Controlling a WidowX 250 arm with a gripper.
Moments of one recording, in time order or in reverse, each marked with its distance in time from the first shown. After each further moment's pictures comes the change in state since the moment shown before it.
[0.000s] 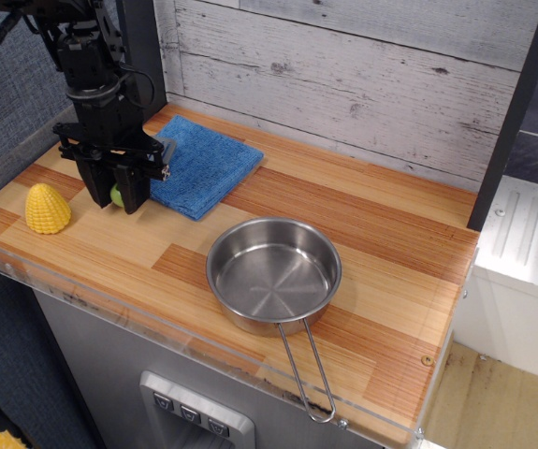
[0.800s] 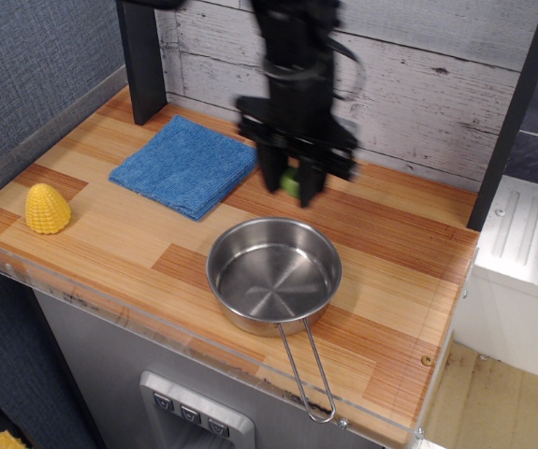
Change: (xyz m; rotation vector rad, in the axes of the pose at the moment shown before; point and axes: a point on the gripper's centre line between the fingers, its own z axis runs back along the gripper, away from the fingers) arm 0.027 -0.166 0.033 0.011 -0.097 -0.254
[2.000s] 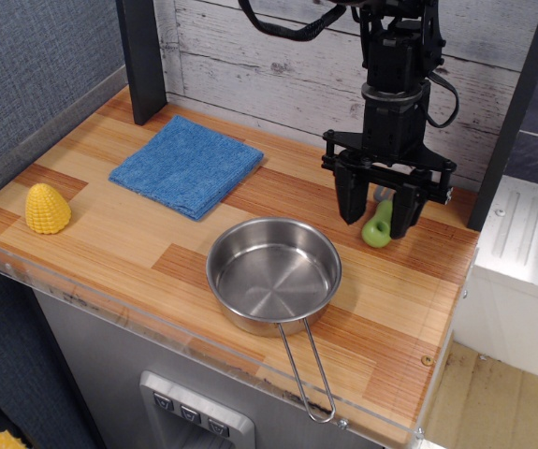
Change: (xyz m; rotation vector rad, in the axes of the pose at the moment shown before) arm 0.028 -0.050 -0.034 -0.110 0.184 0.033
